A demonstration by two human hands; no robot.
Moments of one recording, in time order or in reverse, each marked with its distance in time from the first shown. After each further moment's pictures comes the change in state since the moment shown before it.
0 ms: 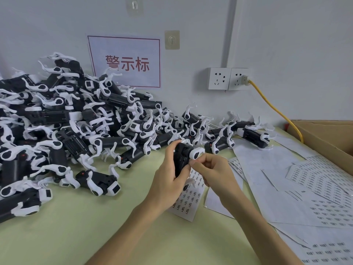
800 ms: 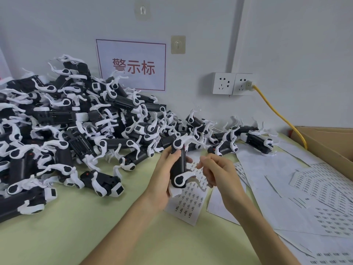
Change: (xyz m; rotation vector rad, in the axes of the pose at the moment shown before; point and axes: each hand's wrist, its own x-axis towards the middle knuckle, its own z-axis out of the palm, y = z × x) left_hand 0.010 0.025 -0.010 -0.722 0.060 -0.384; right_hand 0.000 -0.005 -0.002 0.096 -0.006 -0.001
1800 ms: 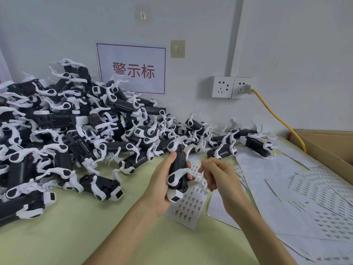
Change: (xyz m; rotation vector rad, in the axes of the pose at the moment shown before) left_hand -0.003 0.003 0.001 -0.187 -0.077 -0.140; right_hand 0.002 0.003 -0.003 0.009 0.038 0.032
